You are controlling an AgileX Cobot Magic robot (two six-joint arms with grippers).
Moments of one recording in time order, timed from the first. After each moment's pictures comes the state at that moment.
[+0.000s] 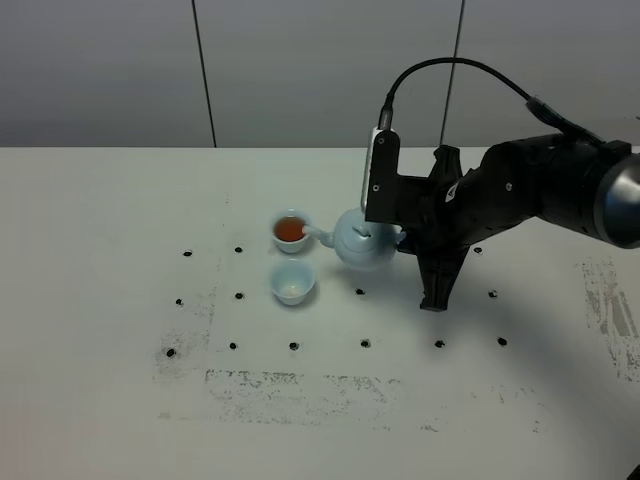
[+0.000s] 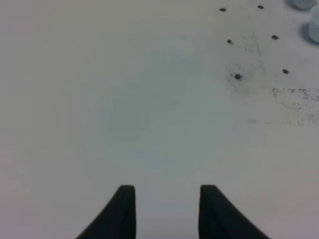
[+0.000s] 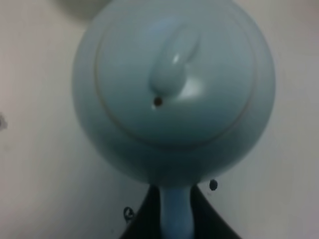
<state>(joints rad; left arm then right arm) -0.02 0.00 -0.46 -0.05 1.07 0.03 0.44 1.92 -1.33 0.11 0.51 -1.14</state>
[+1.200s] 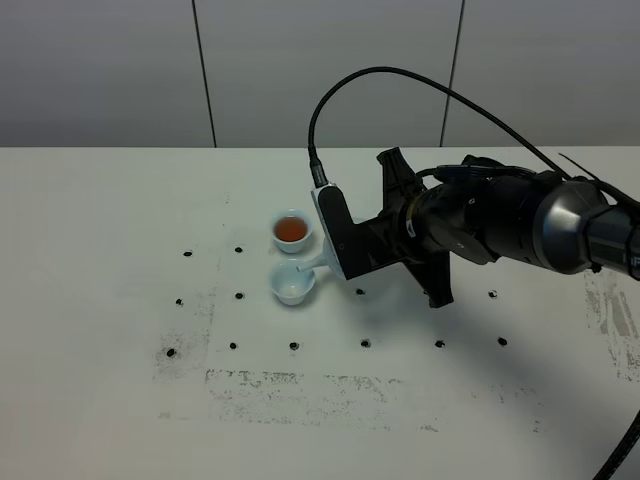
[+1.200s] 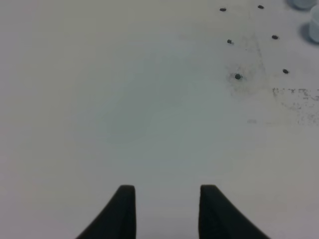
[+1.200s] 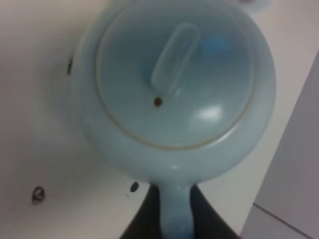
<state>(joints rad) -0.02 0.00 -0.46 -0.05 1.07 0.03 0.55 1.97 -1.34 -0.53 0.41 -0.98</state>
